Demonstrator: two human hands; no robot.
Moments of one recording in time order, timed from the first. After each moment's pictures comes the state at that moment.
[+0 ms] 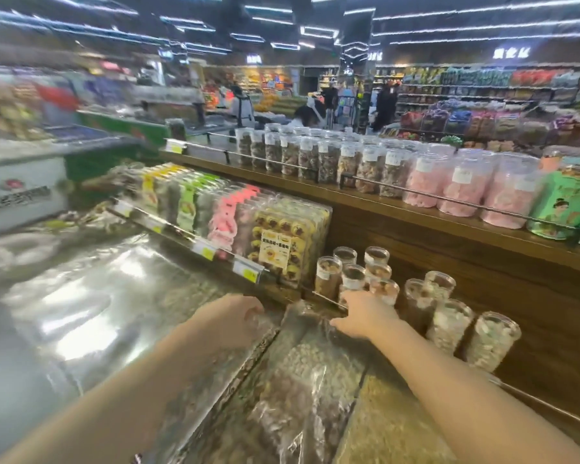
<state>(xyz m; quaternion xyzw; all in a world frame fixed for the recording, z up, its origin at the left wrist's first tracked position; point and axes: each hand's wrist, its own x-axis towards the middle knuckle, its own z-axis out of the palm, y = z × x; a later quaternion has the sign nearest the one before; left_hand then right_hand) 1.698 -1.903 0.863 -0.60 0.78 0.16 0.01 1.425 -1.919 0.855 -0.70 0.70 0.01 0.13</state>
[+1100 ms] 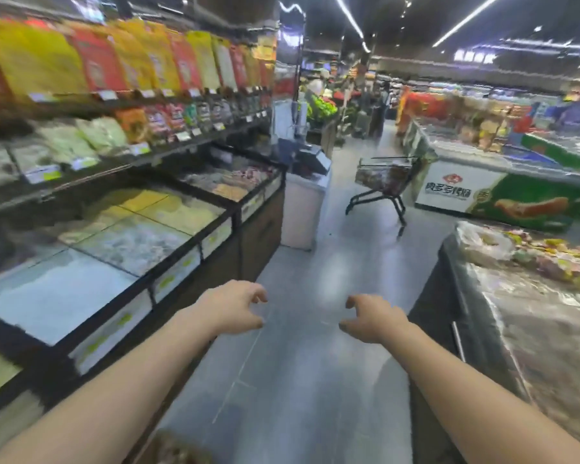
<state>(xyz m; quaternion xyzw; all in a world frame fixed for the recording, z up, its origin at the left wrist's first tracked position) 2.244 -1.229 0.849 -0.95 0.27 0.13 -0.12 2.168 -1.497 0.849 -0.98 0.15 0.15 0.07</state>
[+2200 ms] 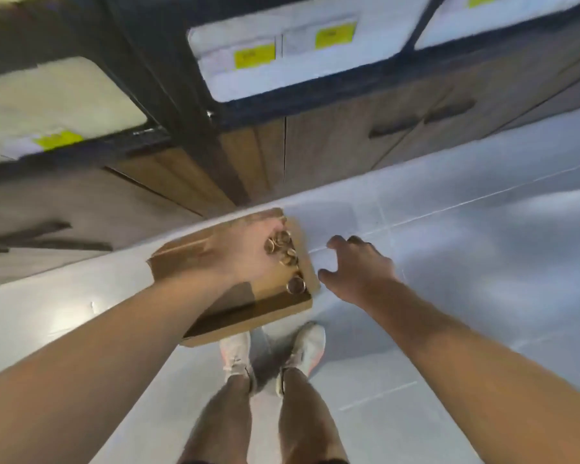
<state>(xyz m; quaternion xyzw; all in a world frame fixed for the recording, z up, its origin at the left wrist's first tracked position) 2.368 -0.990 0.320 -0.89 -0.22 0.28 -0.27 2.465 -1.165 0.335 -0.87 -0.26 0.41 -0.03</state>
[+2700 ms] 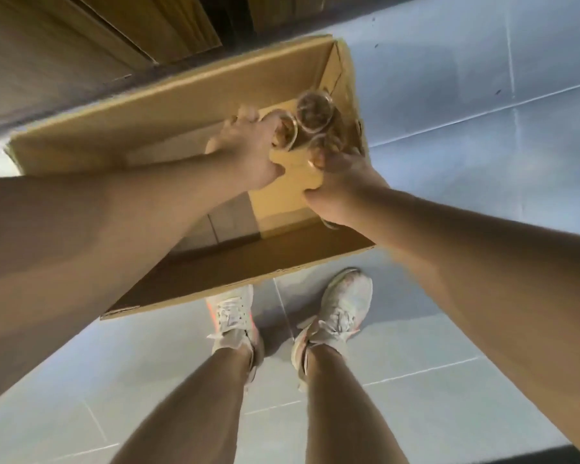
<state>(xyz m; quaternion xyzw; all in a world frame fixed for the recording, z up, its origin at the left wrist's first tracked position) 2.323 -0.980 -0.096 -0.88 -0.28 0.31 -0.22 2.396 -1.121 -0.062 -0.84 -0.24 0.48 0.03</state>
